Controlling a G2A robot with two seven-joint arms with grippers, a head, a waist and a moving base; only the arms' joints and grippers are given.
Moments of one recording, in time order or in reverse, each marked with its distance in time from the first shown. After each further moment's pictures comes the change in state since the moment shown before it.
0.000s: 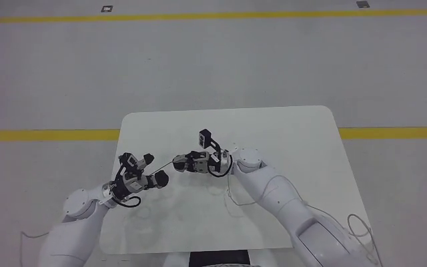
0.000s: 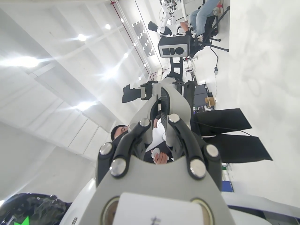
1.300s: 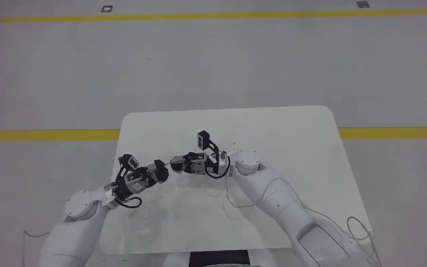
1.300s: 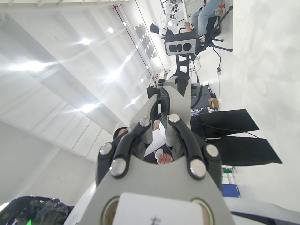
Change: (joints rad) left arm -0.006 0.015 0.034 0.022 0.018 -0.045 0.035; right arm -0.027 0.002 -0.011 -0.051 0.000 0.033 -0.045
